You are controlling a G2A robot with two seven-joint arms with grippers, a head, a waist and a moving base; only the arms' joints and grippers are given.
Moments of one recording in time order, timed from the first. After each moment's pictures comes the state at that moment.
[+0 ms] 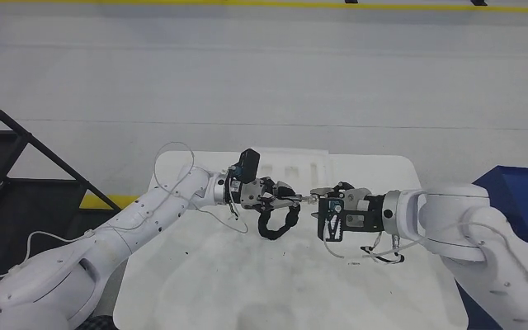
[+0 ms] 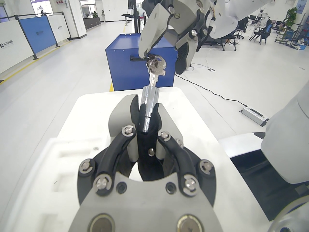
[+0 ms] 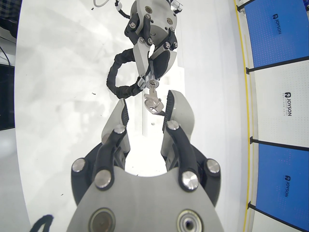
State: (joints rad) left arm 0.56 -0.96 -0.33 -1.20 1.05 -1.01 0.65; right arm -1.02 -0.86 1.10 -2.13 -0.93 -0.85 0.84
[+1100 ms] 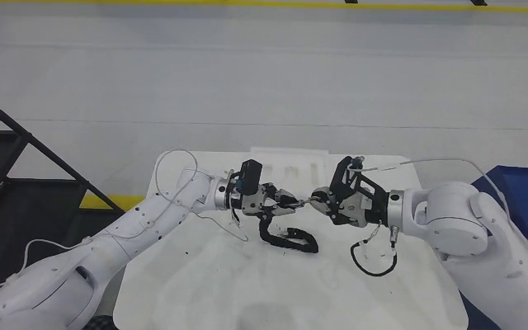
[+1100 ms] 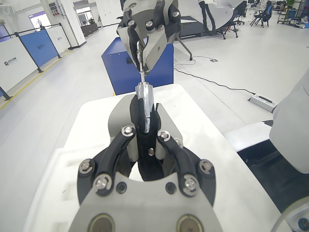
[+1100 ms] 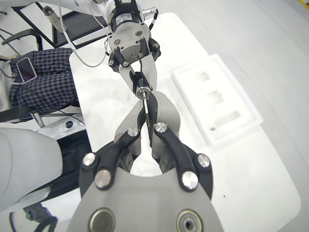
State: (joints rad) left arm 0.63 -0.95 -0.41 -1.28 1.24 -0.97 0.71; right arm -1.08 -0.86 1.14 -2.03 -0.37 -0.43 0.97
